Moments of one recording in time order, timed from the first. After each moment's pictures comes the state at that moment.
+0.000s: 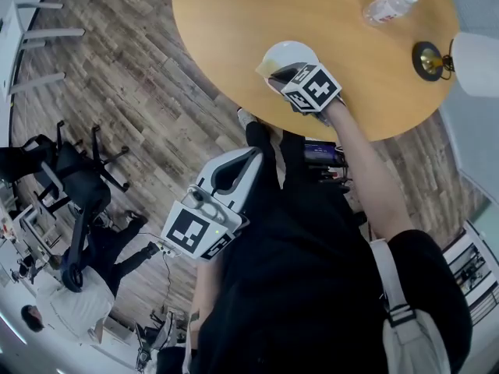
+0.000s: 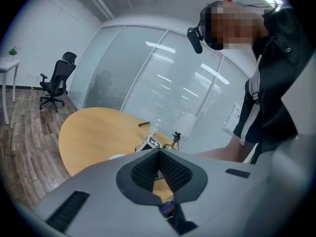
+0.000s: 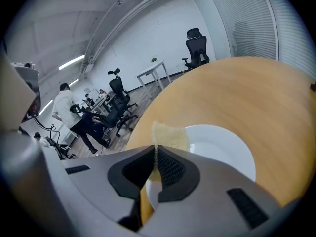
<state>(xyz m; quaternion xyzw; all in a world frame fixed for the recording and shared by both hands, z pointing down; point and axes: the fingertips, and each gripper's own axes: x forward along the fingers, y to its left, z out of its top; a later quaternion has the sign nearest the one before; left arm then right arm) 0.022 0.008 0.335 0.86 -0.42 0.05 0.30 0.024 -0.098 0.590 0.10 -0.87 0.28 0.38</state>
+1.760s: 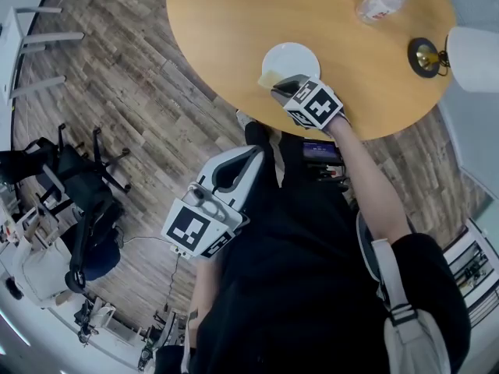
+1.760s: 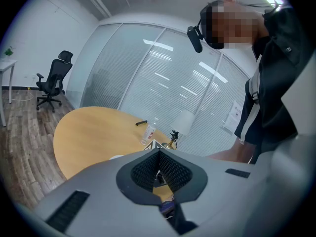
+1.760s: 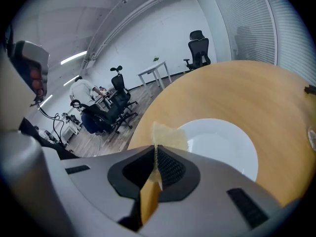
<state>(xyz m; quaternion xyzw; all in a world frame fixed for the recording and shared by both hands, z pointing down) 0.035 0.004 0.332 0.86 -0.41 0.06 0.30 0.044 -0.069 0.585 0.10 -0.88 0.26 0.39</state>
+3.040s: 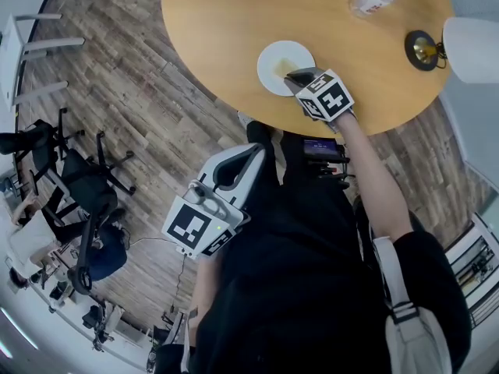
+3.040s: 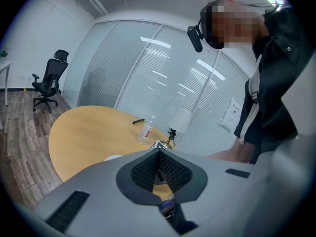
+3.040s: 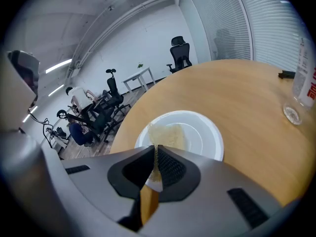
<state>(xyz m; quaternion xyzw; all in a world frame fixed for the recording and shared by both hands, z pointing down) 0.049 0.002 0.331 0.87 -0.39 0.07 0.30 0.089 -0.099 0.595 0.19 -0.86 0.29 0.37</state>
